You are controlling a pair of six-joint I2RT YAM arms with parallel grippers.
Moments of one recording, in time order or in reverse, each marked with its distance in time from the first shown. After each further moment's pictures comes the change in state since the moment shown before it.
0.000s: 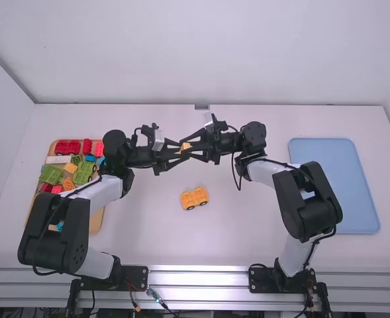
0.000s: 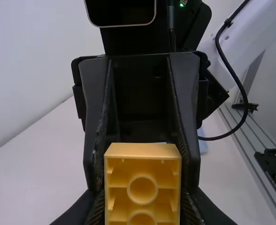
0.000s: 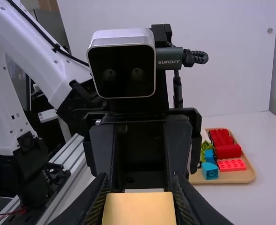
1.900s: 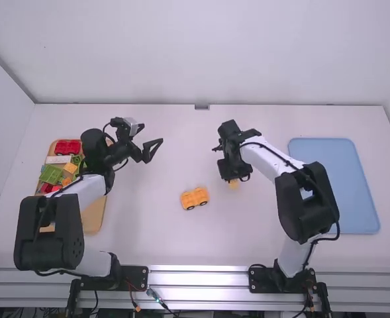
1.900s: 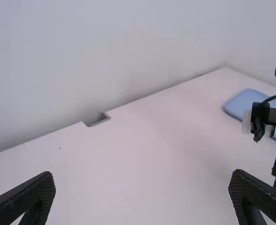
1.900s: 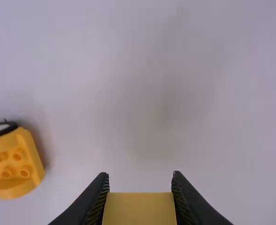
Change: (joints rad) left arm 0.232 0.000 0.000 -0.252 -0.416 0.133; right arm 0.060 0.002 0.322 -2.168 1.324 -0.385
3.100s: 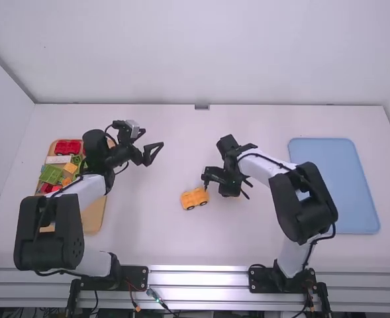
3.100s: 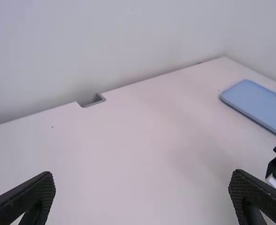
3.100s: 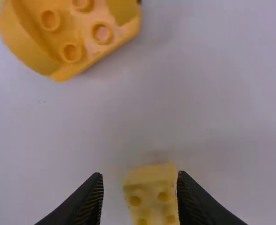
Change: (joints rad) left arm -0.004 0.000 0.000 -0.092 0.000 0.012; right arm 0.033 0.000 -0.174 0.141 -0.114 -1.088
